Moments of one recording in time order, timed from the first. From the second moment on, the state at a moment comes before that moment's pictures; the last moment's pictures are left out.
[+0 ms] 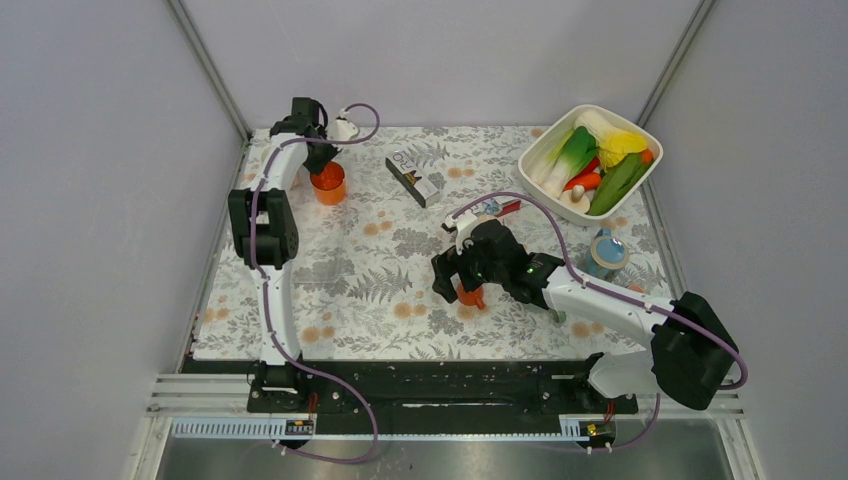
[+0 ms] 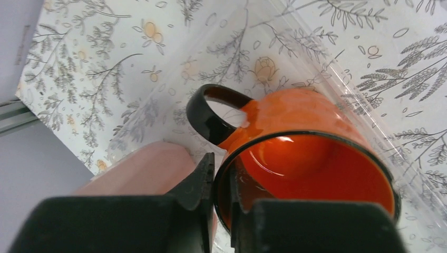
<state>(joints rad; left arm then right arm) -0.02 2.33 2.11 -0.79 0.07 0.80 0.82 1.32 0.81 -0.13 -0.12 0.19</state>
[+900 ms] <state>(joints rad) 0.07 2.43 2.27 -0.73 0.15 0.71 0.82 1.33 0.81 -0.15 -0.12 0.19</state>
